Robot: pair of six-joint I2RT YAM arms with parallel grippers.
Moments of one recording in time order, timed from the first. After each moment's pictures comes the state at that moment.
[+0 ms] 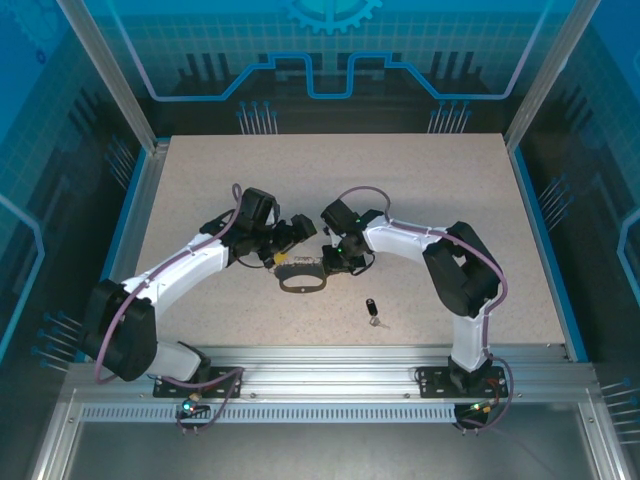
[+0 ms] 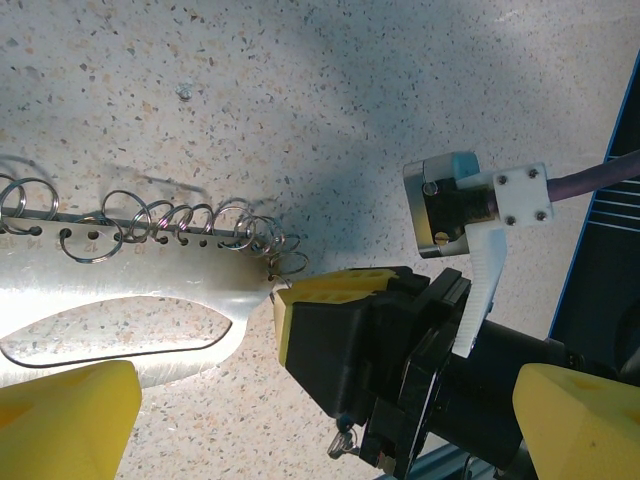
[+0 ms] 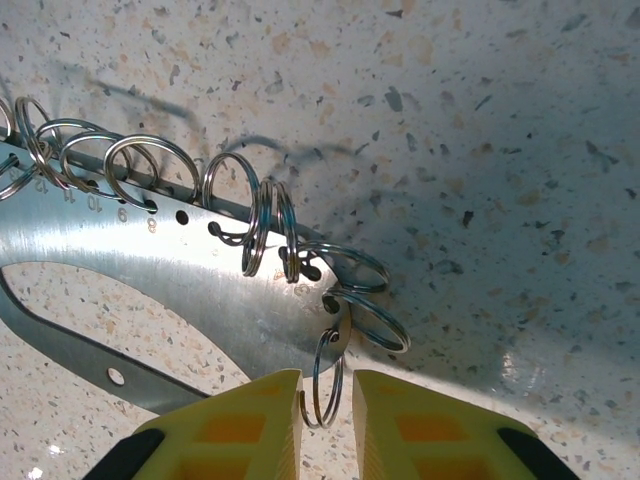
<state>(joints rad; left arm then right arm) -0.43 1.41 0.97 -0.45 0.34 -1.00 0.70 1.94 1.29 -0.66 -0.20 0.52</state>
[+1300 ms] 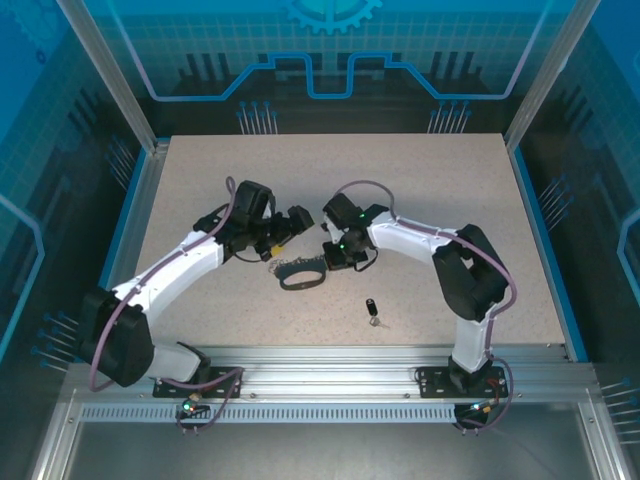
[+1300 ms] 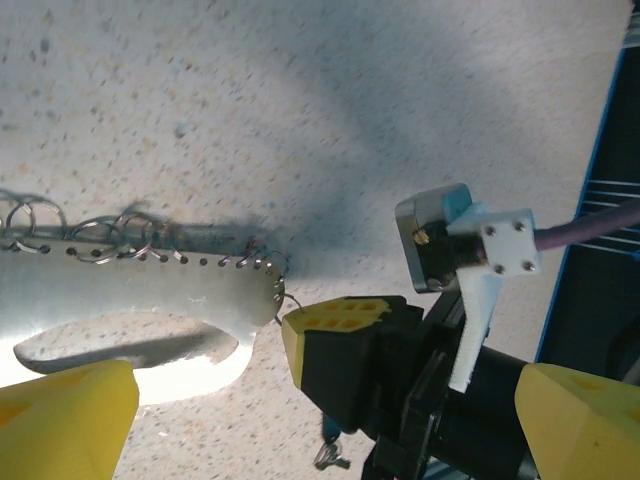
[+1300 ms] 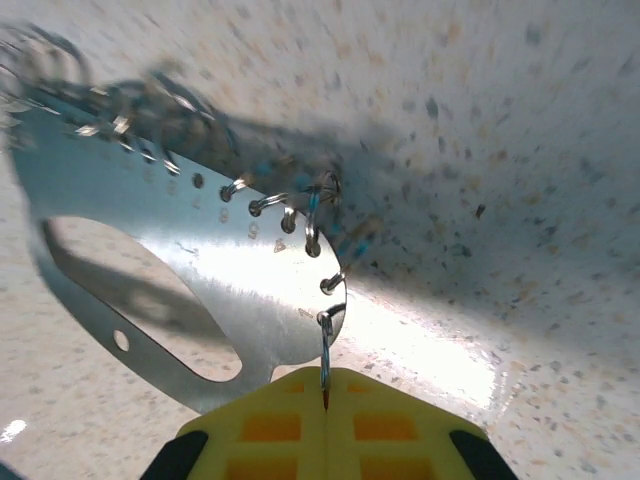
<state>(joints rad) -0.43 1.38 1.04 -0.50 0.29 -1.01 0.68 1.87 1.33 -0.71 -0.24 0.39</state>
